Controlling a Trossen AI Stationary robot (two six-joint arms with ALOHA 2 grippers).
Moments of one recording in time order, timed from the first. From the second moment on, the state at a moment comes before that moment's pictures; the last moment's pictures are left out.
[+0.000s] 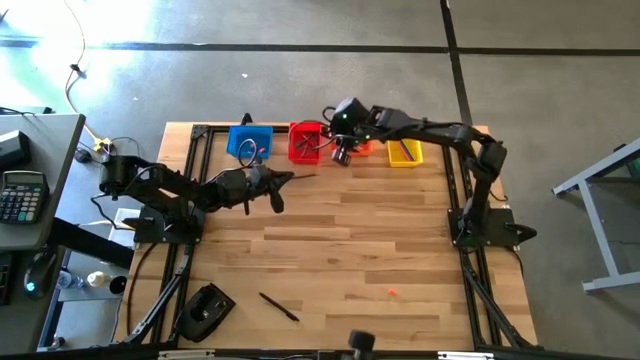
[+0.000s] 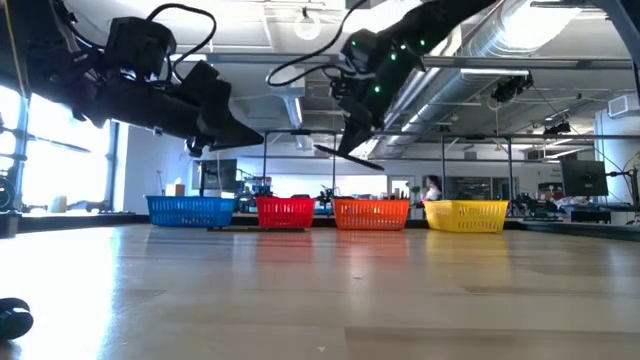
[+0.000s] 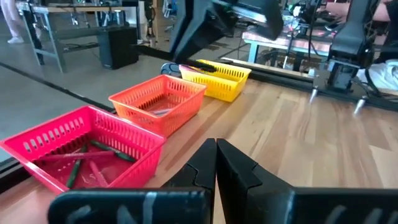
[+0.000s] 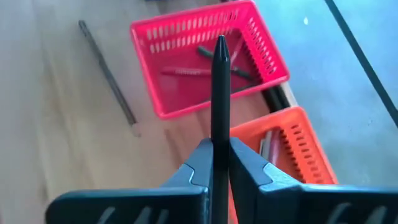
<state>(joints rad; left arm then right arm) 0.33 1.45 0.25 1.05 -0.26 -0.09 -0.49 1.86 1.52 -0.56 0.01 -0.21</state>
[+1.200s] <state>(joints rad) 0.35 1.45 0.25 1.04 -0.17 -0.06 -0.72 2.04 1.50 -0.46 -0.08 -0.26</state>
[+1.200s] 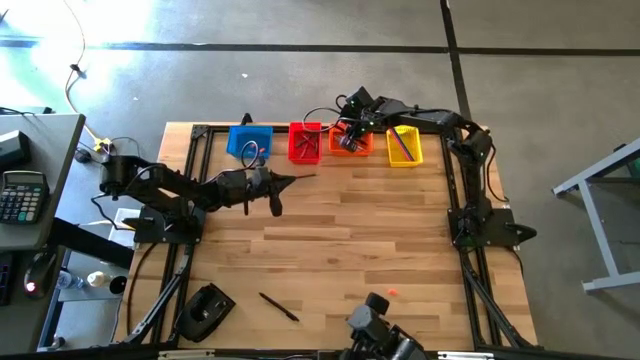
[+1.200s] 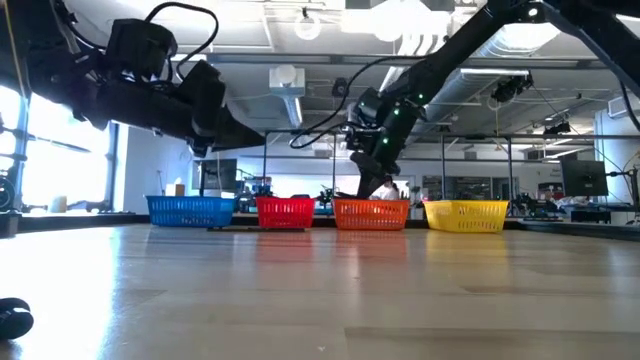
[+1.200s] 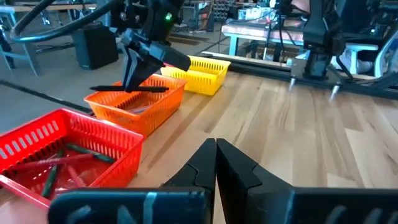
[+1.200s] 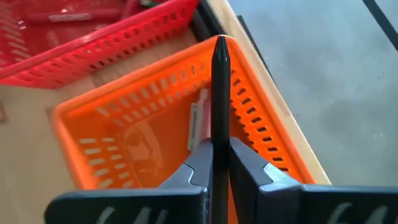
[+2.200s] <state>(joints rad) 0.42 1.45 0.25 0.99 -0.10 -0.04 -0.67 1.86 1.31 -0.11 -0.11 -0.25</state>
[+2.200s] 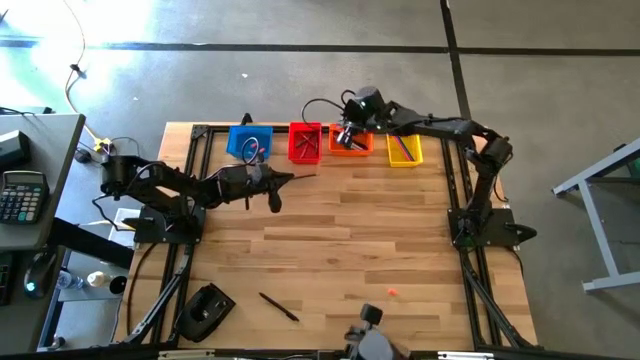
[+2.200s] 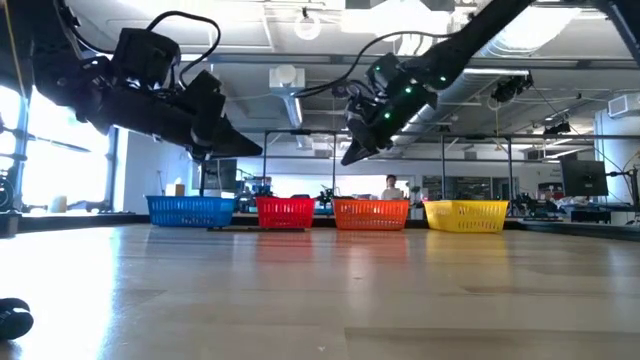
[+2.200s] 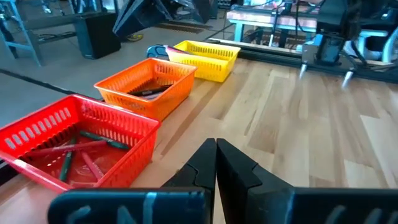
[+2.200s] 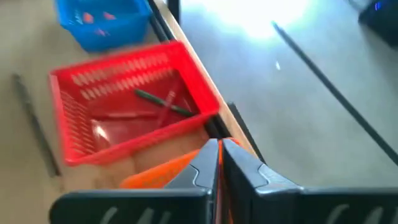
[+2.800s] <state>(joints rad) 0.42 1.45 0.26 0.94 0.05 -0.02 -0.46 1.37 0.62 0.48 -0.09 -0.10</state>
